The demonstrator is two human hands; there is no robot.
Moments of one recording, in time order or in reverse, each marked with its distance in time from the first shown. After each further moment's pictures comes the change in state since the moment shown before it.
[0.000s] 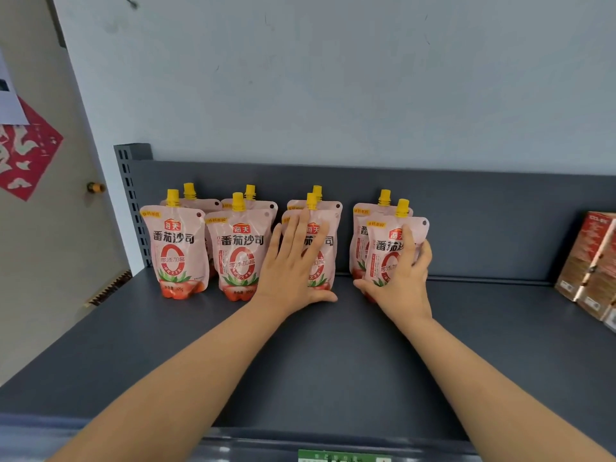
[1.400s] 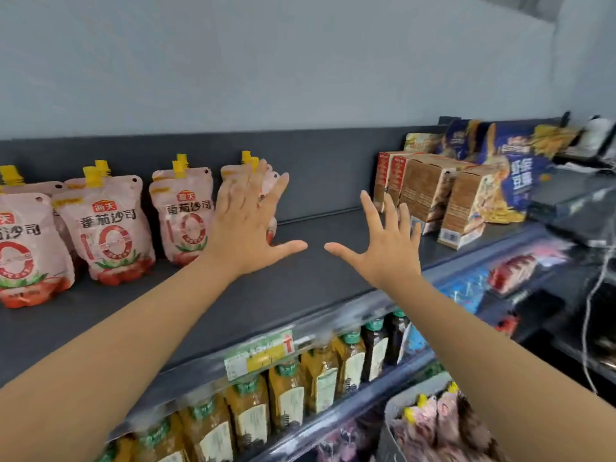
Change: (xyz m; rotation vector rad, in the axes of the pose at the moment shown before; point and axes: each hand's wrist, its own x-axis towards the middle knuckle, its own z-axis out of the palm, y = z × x) left_hand -0.016 0.086 -0.082 -0.379 0.168 0.341; right_hand -0.127 -0.007 -0.172 -0.724 0.039 0.249
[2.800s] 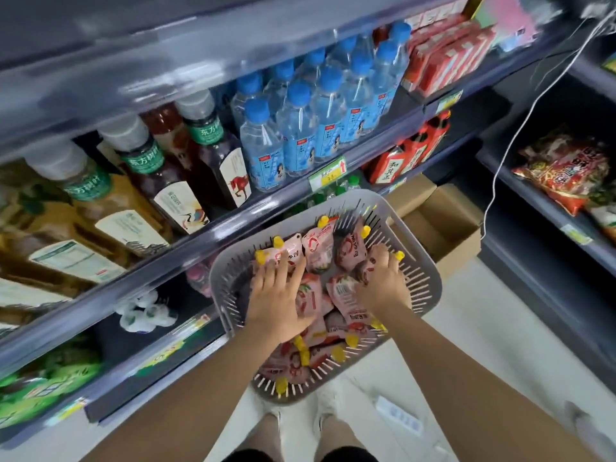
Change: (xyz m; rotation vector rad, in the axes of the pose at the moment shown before) left_hand -0.223 0.420 0.241 -0.247 -1.100 0.039; right_hand -0.220 0.374 0.175 0.071 -0.775 0.690
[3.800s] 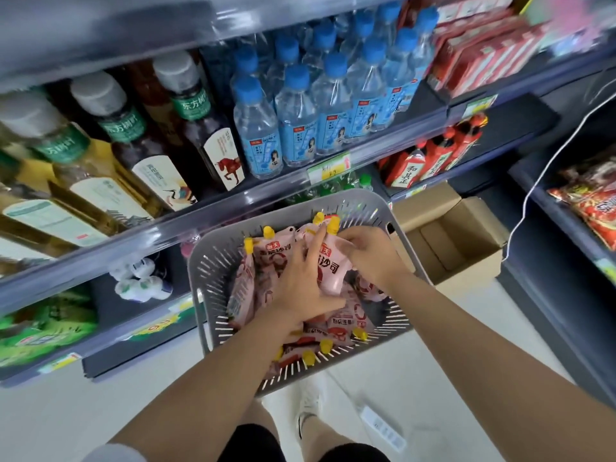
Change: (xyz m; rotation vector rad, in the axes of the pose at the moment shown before) left_hand 0.035 0.067 -0.015 -0.754 0.205 -0.065; right_hand 0.040 -0.018 -0.053 0.317 -0.169 -0.538
